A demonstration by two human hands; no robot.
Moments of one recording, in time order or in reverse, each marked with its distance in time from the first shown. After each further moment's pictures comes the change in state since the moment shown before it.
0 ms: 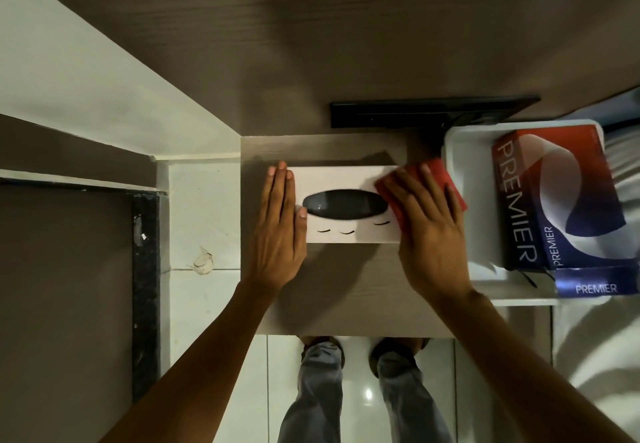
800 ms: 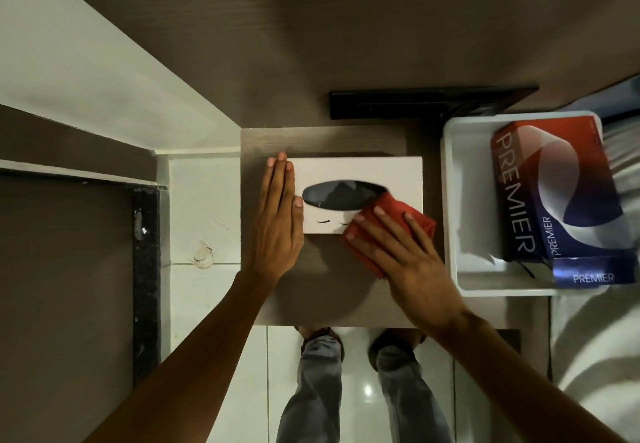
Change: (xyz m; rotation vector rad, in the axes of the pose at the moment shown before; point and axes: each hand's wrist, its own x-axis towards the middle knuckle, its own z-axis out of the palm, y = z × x) left_hand 0.000 0.003 -0.003 -0.022 0.029 0.013; right_hand -0.055 -0.001 0.015 -0.069 -0.191 -0.400
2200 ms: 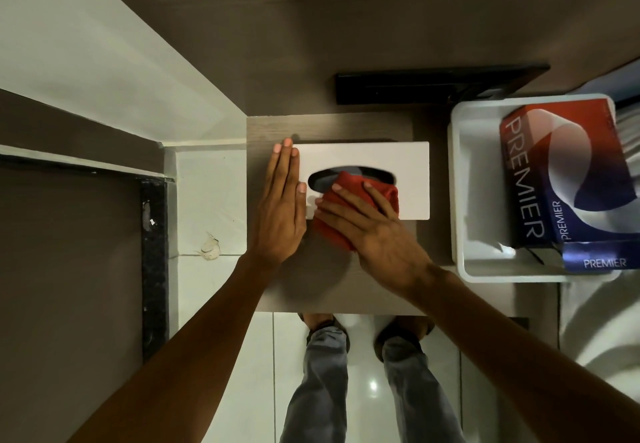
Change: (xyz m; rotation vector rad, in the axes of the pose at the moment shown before) left_hand -0.001 -0.002 -0.010 -0.078 -0.033 0.032; right_hand 0.056 -0.028 -0.008 0.034 -0.087 -0.111
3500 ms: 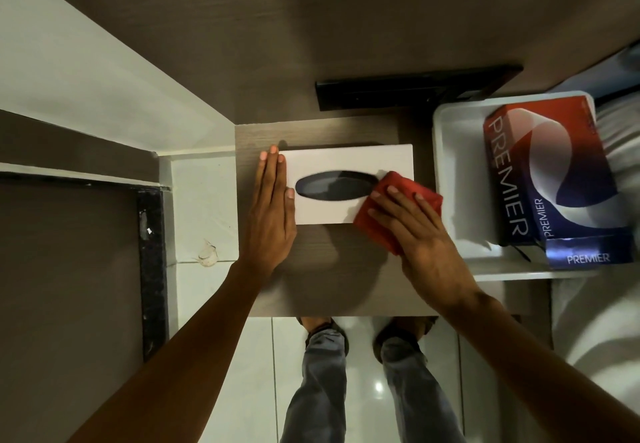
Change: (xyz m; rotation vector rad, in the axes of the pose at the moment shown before) left_hand -0.001 0.003 0.003 0.140 0.017 -0.040; right_hand -0.063 0.038 -0.010 0.121 0.126 0.231
